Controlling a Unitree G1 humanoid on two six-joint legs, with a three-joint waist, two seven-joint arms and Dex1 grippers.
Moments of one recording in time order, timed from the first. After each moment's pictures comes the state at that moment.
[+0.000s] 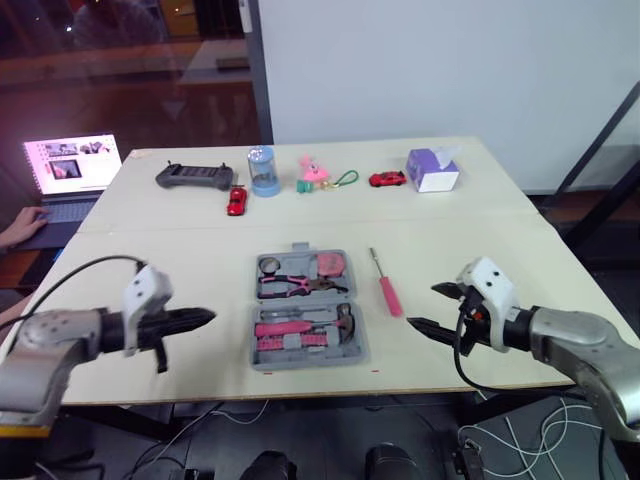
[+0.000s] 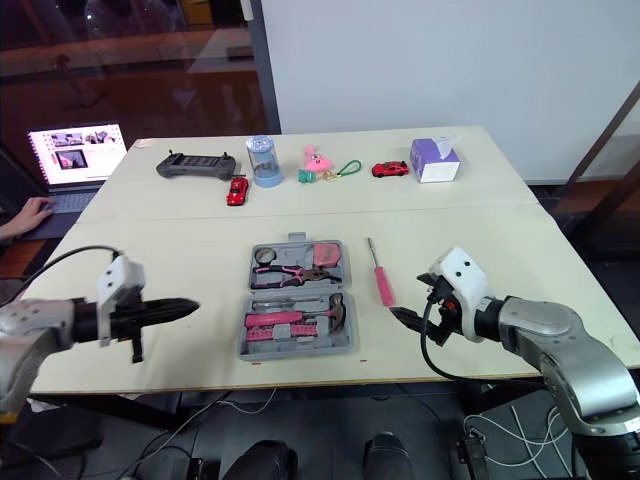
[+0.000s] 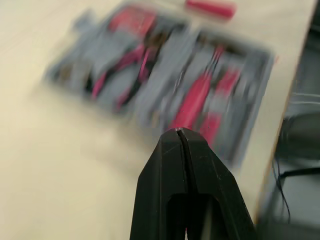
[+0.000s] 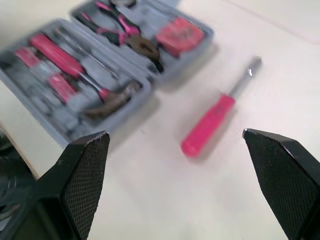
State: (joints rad) left arm 0.04 0.87 0.28 -0.08 -0.42 0.33 -1.17; right arm -0.05 -0.82 -0.17 -0.48 0.48 0.79 0.72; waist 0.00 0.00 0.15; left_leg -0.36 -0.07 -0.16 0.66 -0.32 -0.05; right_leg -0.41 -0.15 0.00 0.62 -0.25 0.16
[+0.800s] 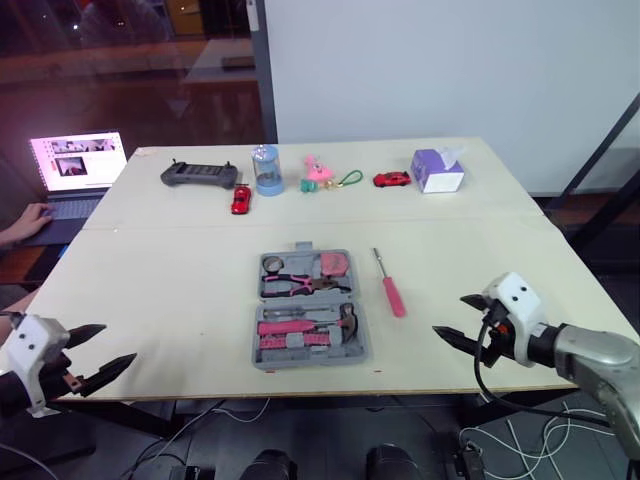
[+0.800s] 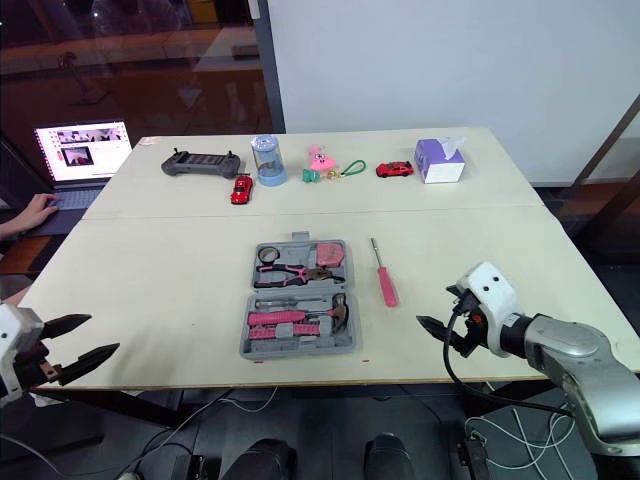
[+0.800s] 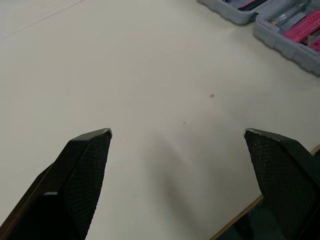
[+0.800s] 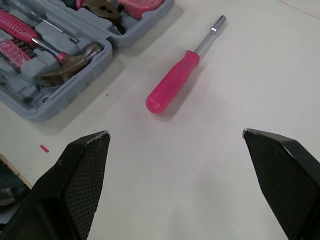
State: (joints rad) left arm 0.25 0.82 0.53 0.13 -0.40 0.11 -1.10; right arm 0.06 -0.81 -0.23 -0.44 0.42 0.70 0.72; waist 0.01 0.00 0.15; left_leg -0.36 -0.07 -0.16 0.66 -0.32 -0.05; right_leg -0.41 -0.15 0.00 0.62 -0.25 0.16
